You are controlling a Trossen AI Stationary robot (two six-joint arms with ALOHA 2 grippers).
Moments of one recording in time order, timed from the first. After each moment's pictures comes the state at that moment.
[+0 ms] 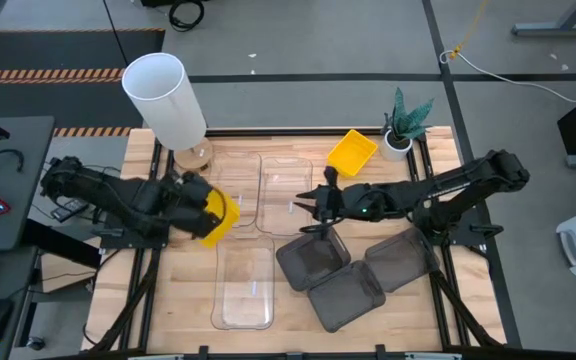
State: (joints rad) left arm -0.30 1.20 1.22 -1.37 -0.64 -0.95; right arm 0.17 1.40 1.00 0.07 0.44 -0.07
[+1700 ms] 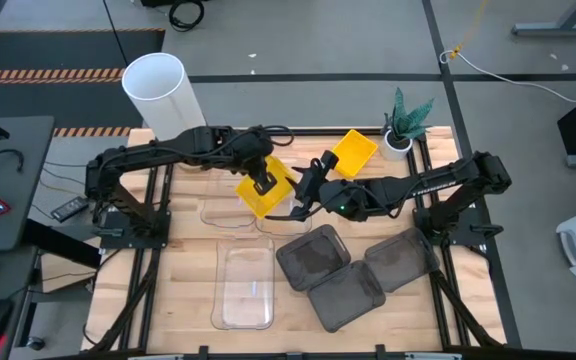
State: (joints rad) left arm 0.18 1.61 1.66 -1.04 -0.28 -0.33; right arm 0.16 1.55 1.27 -0.10 0.81 -0.10
